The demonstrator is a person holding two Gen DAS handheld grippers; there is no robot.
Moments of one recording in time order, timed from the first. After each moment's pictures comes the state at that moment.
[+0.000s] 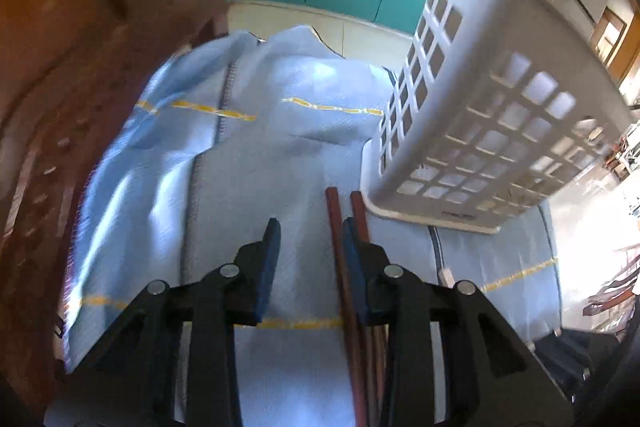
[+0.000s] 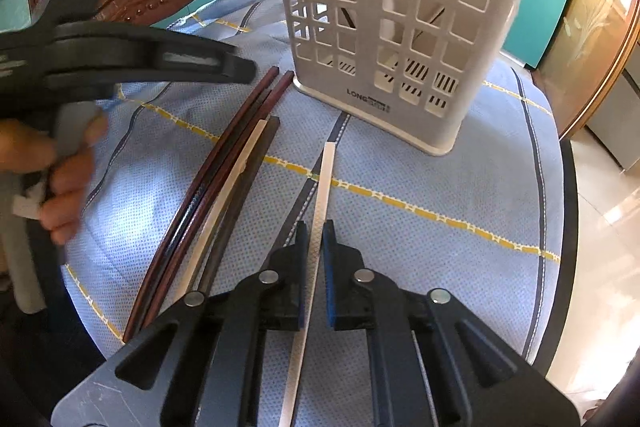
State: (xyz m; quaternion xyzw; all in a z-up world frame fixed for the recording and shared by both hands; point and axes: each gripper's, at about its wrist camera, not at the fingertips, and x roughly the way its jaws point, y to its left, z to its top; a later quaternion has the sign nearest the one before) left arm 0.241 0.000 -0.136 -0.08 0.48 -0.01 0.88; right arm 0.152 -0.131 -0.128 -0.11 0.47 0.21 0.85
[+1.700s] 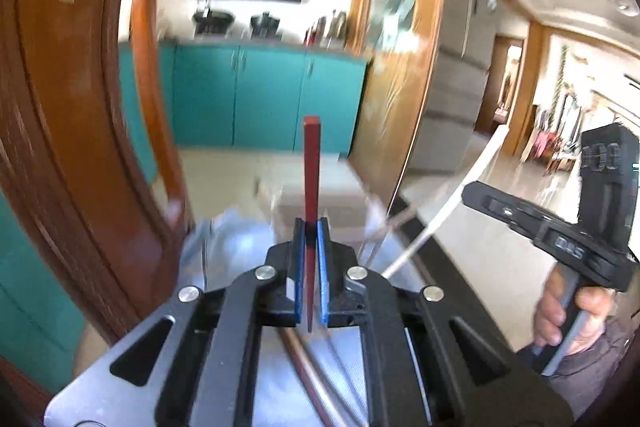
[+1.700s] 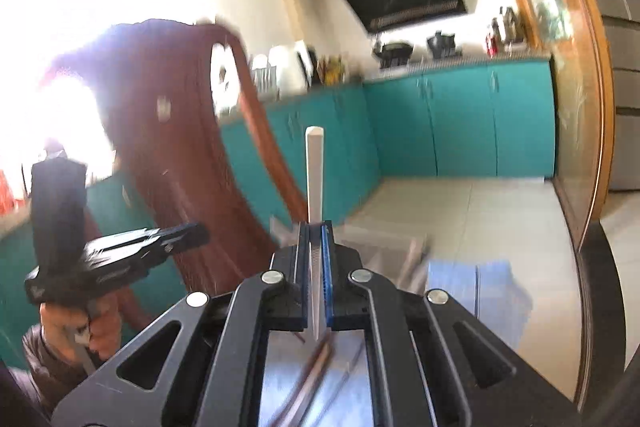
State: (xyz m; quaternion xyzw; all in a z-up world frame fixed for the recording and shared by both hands) left arm 0.098 -0.020 0.091 -0.04 0.21 -0.15 0.97; right arm 0.111 -0.229 0.101 0.09 0.16 0.30 0.94
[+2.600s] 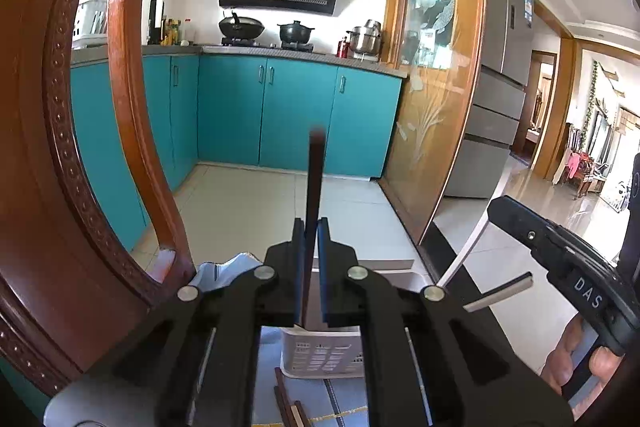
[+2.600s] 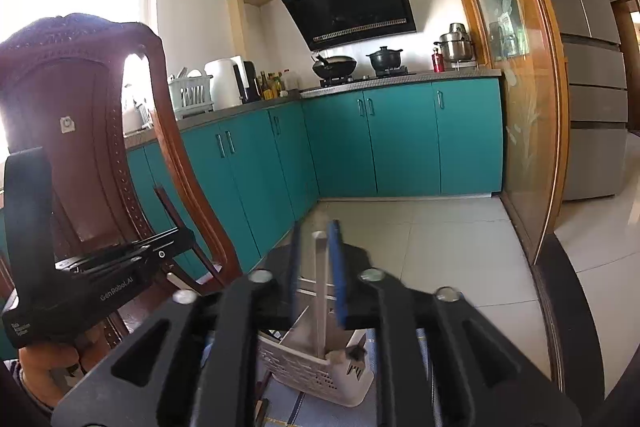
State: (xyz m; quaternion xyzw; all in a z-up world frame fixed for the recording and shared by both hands) left arm 0.207 -0.044 0.070 -0.05 0.20 -0.08 0.98; right arm 0.167 -0.220 0.075 0.07 0.15 0.19 0.97
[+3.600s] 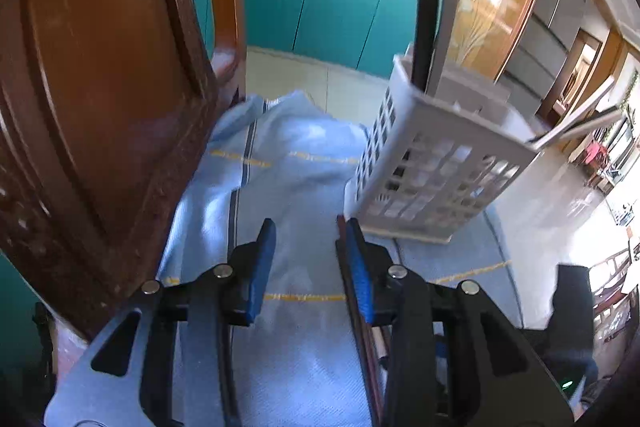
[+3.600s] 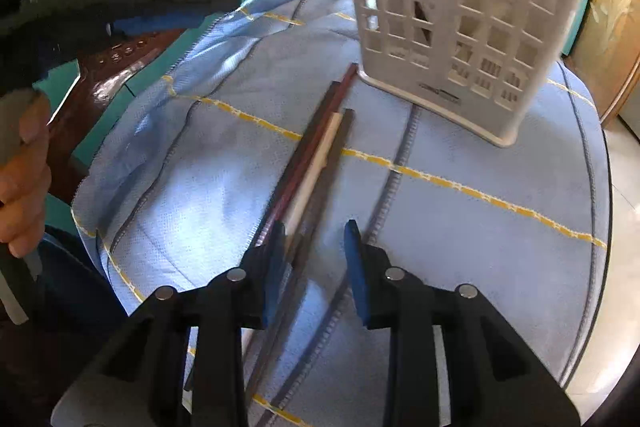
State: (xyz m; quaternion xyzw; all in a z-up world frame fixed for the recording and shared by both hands) left arm 0.177 0.023 -0.063 -0.10 0.40 -0.04 0.91; right arm 0.132 -0.116 -0.129 -0.07 0.50 0.25 0.83
